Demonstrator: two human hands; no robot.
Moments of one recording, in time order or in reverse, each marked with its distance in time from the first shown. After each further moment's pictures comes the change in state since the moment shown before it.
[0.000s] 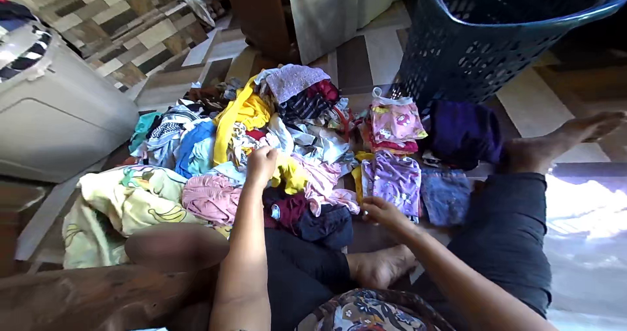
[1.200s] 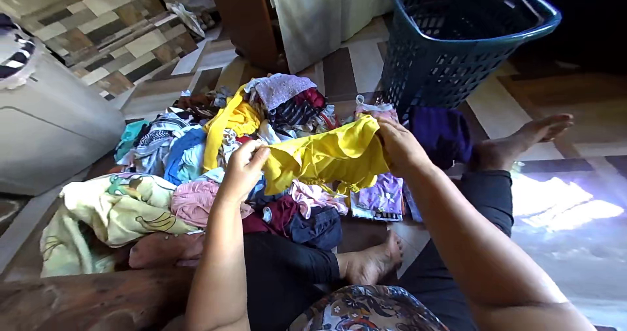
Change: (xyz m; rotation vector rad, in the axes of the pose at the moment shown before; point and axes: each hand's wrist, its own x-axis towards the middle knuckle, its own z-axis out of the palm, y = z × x) left_hand -0.053 0.040 -0.042 -0.371 0.021 0.359; right_hand -0.020 -0.140 -0.053 0.291 0.221 -0.508
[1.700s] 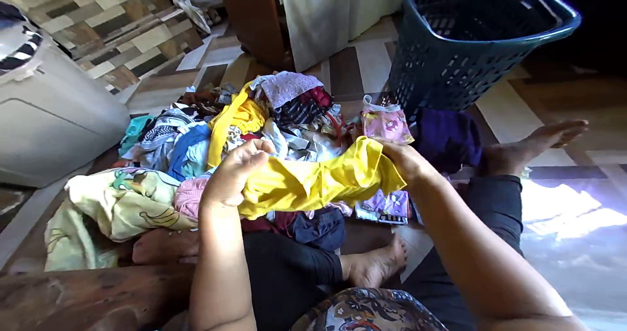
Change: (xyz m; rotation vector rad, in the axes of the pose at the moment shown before) left_hand -0.018 0.018 -0.026 -0.562 -0.218 -0.070; right_hand -0.016 0.014 -0.001 0.069 -0.223 0.099
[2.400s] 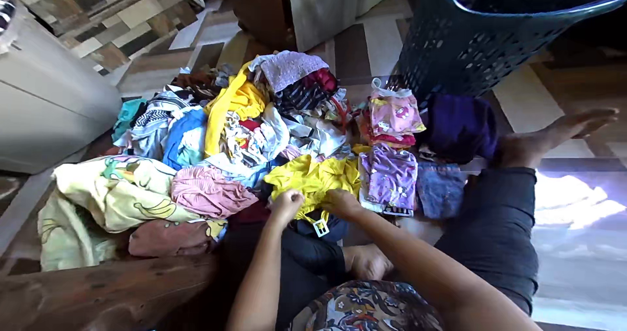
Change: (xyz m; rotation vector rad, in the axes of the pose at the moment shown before) left_hand -0.016 -0.173 0.040 0.609 0.010 -0.692; right_hand 0.033 0.178 0.058 -1.032 -0.326 0.353
